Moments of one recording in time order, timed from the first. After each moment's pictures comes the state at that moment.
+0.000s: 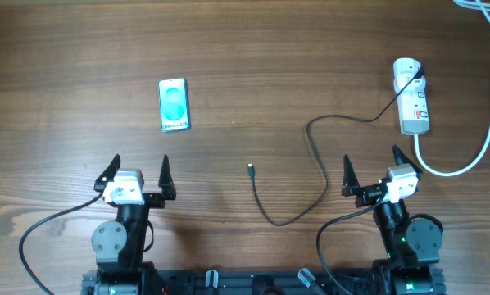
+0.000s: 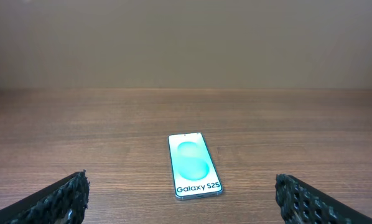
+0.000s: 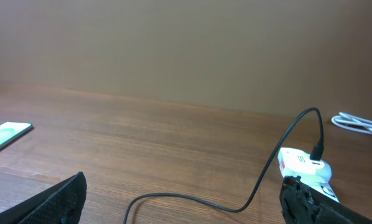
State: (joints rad) left arm 0.01 0.01 0.01 -0.07 0.04 -0.02; right arm 0.06 0.02 0.01 0.00 -0.13 -0.06
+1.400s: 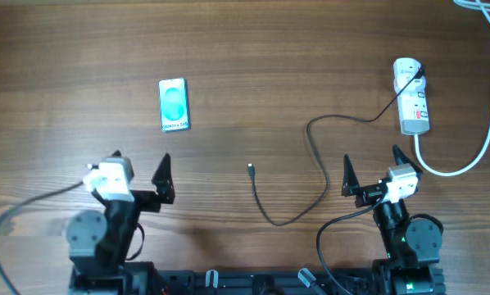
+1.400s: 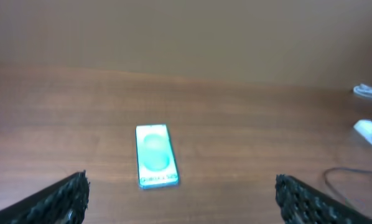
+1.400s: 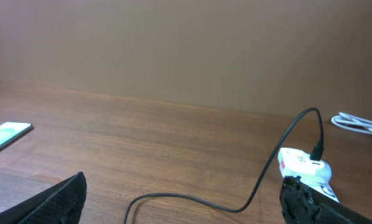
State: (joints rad) left arm 0.01 0.24 0.41 -0.40 0.16 -0.13; right arm 0.06 0.02 0.01 0.00 -0.13 -0.06
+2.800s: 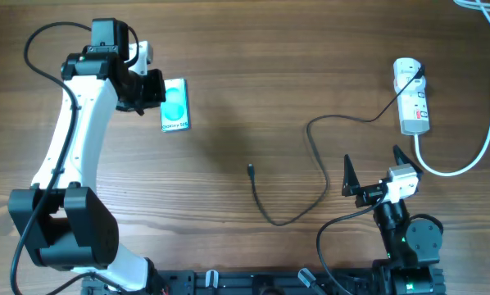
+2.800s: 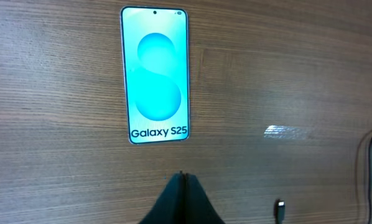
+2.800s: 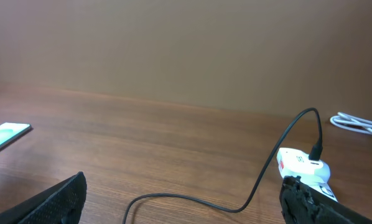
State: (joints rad) left arm 0.01 1.75 1.51 -1.01 0.21 -0.13; right arm 0.06 0.02 0.01 0.00 -0.12 -0.06
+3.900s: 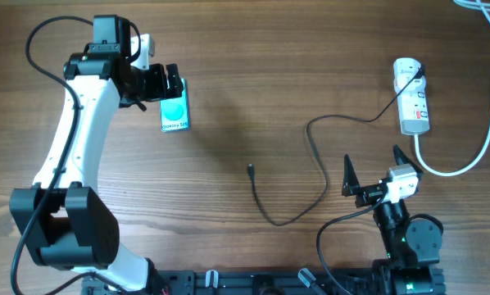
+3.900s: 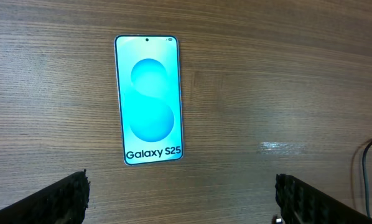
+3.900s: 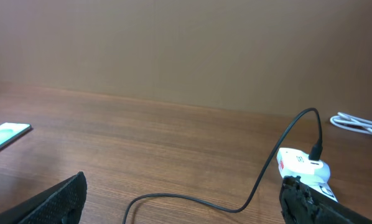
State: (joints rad) left arm -0.01 1.75 1.51 -0.94 0.21 -0.14; right arm 0.06 0.02 0.01 0.00 -0.12 -0.06
